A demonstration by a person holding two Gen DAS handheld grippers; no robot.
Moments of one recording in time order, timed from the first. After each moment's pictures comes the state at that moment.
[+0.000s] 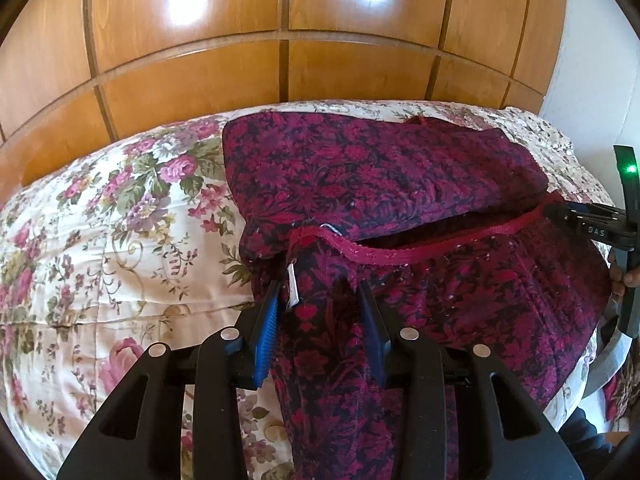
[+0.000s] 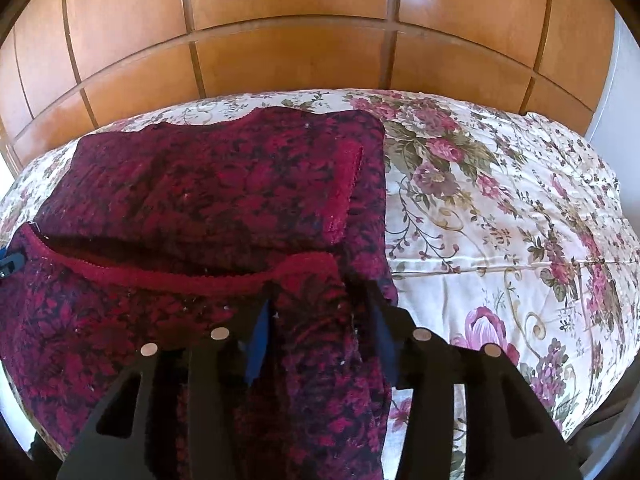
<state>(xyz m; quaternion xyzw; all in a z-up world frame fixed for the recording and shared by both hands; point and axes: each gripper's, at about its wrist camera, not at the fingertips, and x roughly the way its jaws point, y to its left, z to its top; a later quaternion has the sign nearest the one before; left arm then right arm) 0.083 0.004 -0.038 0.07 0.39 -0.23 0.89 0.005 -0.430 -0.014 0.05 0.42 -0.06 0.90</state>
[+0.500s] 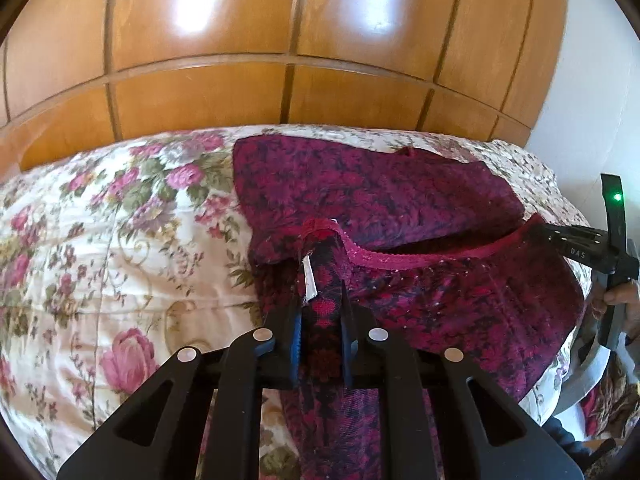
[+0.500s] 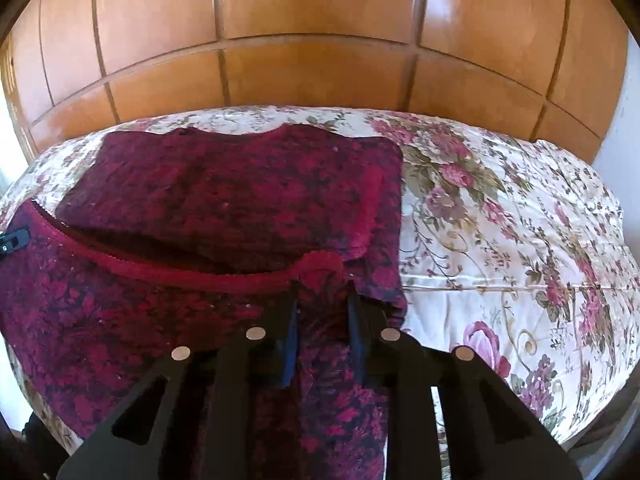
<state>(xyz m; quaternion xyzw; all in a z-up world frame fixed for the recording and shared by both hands) 0.070 0.033 -0.024 0.01 0.37 -0.24 0.90 -0.007 -0.413 0.003 0.02 0.40 -0.03 0.92</state>
